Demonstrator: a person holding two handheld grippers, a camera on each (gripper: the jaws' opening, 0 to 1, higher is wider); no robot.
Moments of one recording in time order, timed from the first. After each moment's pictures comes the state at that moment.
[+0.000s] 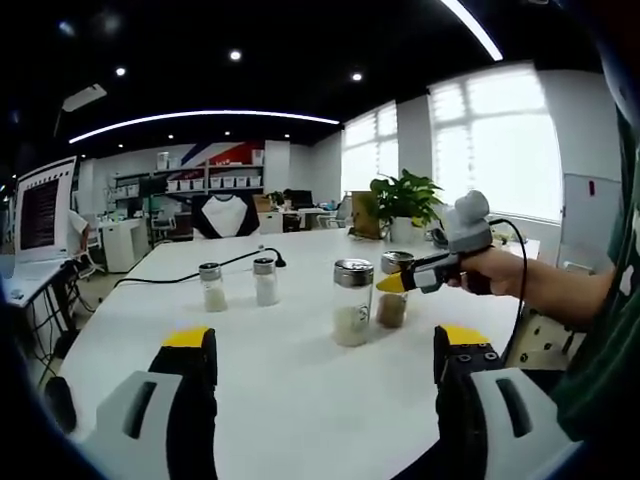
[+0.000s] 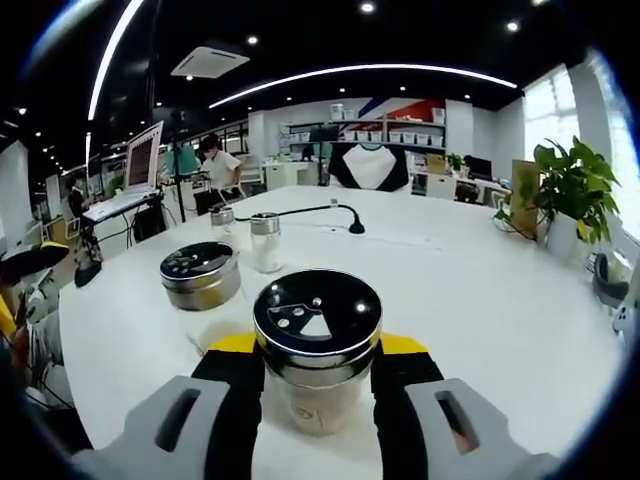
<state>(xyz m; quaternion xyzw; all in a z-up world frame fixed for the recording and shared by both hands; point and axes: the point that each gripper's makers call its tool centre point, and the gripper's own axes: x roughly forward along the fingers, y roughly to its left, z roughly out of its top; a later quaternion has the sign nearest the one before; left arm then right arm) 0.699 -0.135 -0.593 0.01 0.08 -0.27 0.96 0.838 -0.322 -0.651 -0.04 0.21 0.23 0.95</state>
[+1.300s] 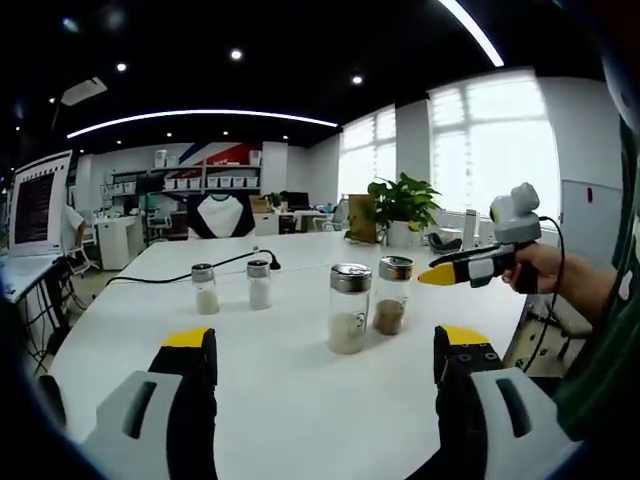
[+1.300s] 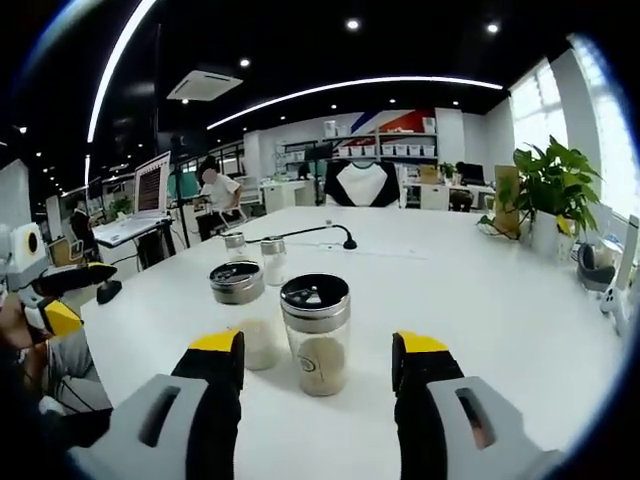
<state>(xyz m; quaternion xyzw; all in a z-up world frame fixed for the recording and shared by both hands) 0.711 -0.145 -0.592 0.00 0.08 -0.28 0.96 0.769 -0.348 -0.609 -0.02 0.15 0.22 0.96</state>
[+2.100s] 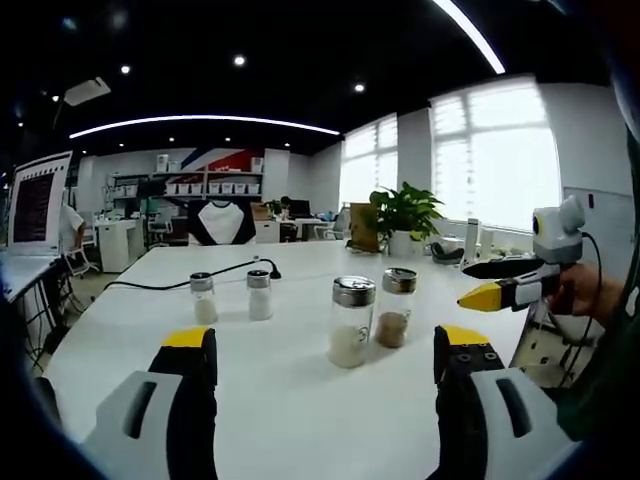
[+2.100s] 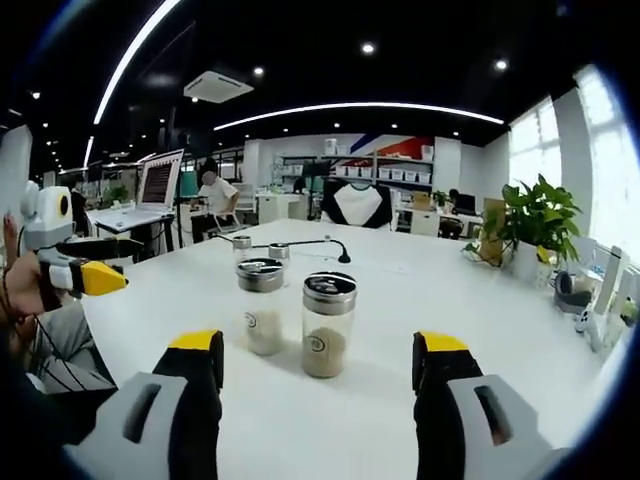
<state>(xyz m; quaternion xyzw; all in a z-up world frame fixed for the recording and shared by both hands) 0.720 -0.147 -0.588 -0.01 0.06 -0.27 0.96 0.730 -0.348 -0.602 -0.05 0.13 0.20 0.97</state>
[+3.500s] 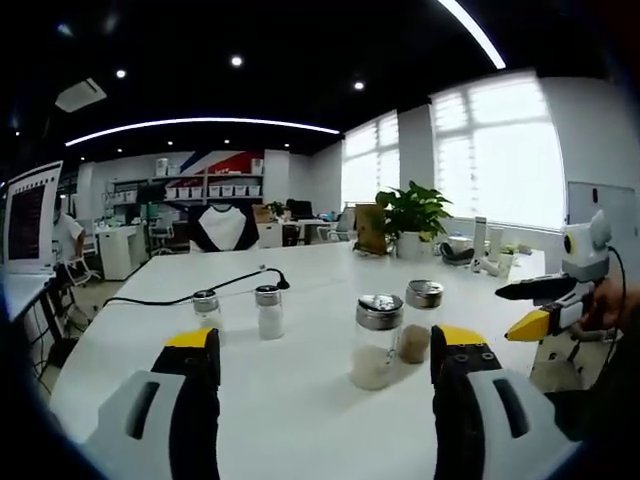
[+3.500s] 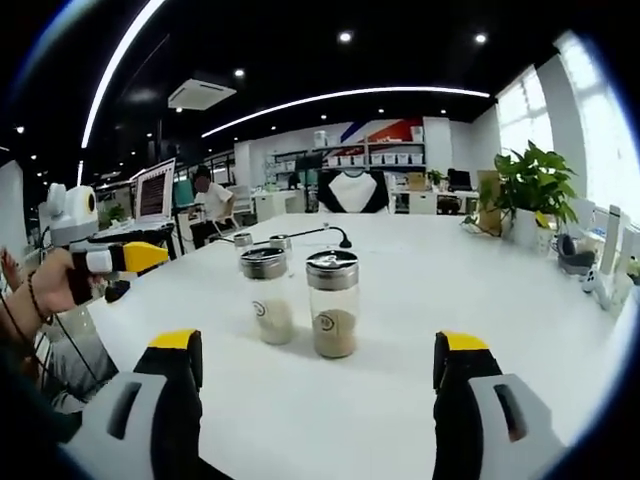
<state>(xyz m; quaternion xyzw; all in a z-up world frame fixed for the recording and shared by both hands) 0.770 -0.144 -0.572 0.01 0.06 -0.27 0.96 0.714 -0.351 -0.614 0.01 0.14 0.19 0.97</state>
